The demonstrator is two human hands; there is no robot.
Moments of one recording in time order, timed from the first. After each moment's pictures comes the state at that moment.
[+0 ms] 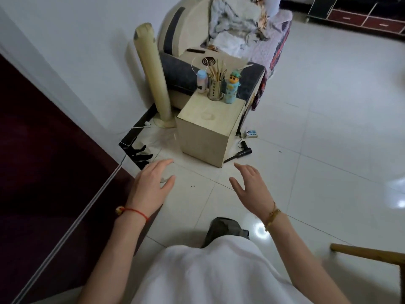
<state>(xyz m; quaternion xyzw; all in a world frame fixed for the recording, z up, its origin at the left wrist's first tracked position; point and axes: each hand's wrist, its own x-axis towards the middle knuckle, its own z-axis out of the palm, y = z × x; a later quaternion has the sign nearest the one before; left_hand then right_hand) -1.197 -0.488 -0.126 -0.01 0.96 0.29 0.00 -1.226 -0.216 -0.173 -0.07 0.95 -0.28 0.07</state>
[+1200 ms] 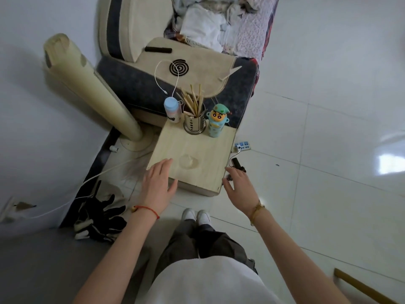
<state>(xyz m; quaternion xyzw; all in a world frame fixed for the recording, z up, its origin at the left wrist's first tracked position) -1.715 -0.452 -0.251 0.04 0.97 0.20 0.13 -1.700 -0.201 -0.278 0.05 0.93 -0.33 0.17</state>
